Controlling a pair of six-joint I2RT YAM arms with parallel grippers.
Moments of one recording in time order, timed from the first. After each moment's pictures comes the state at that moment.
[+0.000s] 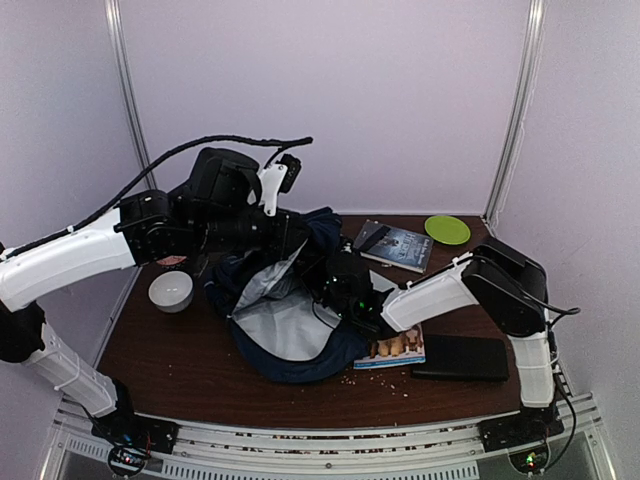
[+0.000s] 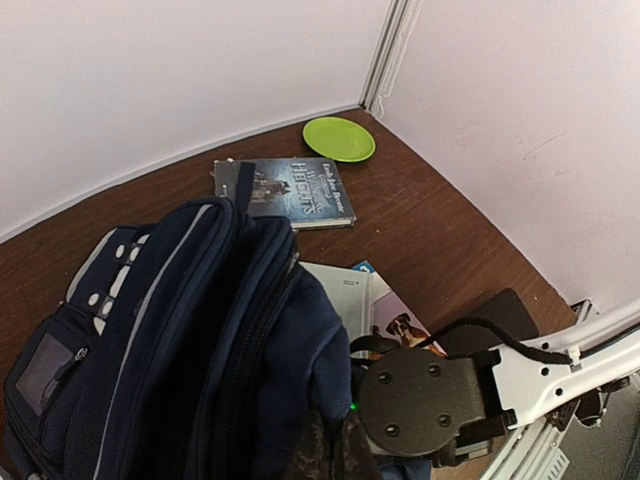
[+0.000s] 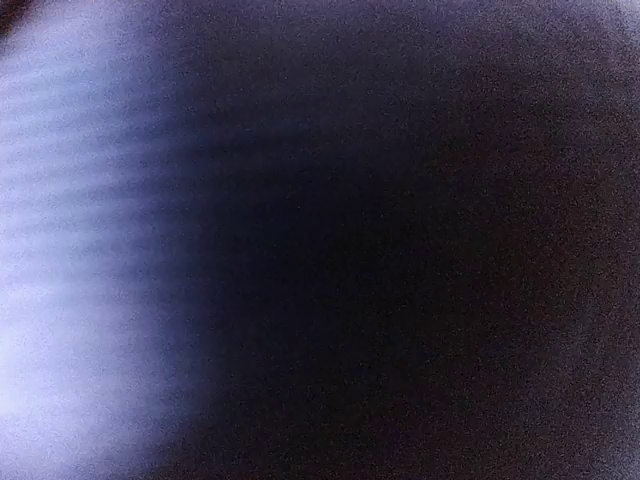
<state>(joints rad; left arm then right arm) -1.05 1.43 1.45 -0.48 -0.20 -0.37 0.99 2.13 1.23 0.82 0.37 1.34</state>
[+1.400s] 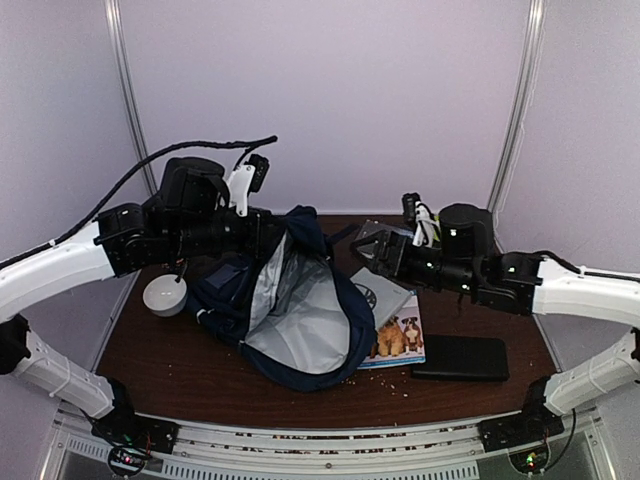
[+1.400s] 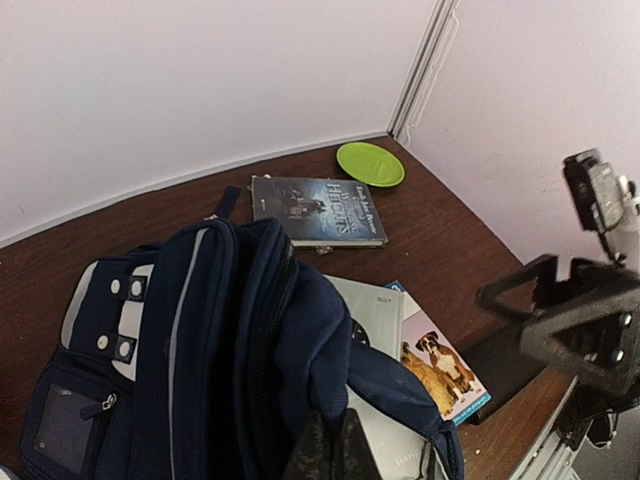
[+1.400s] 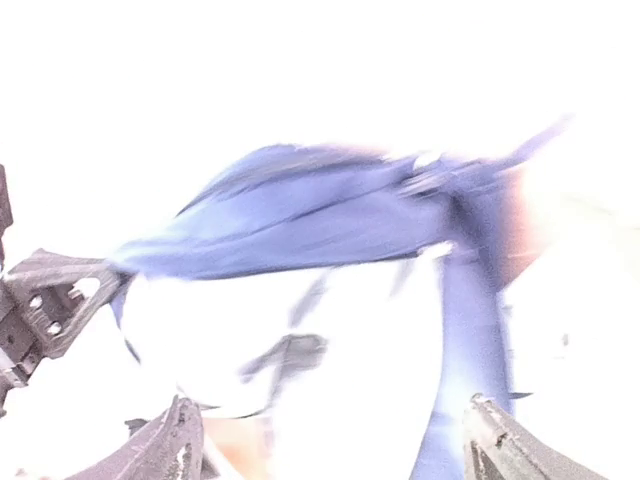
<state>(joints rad) -0.96 1.31 1.29 -0.39 -0.20 -0.36 0.93 1.27 0.94 0.04 0.06 0.81</state>
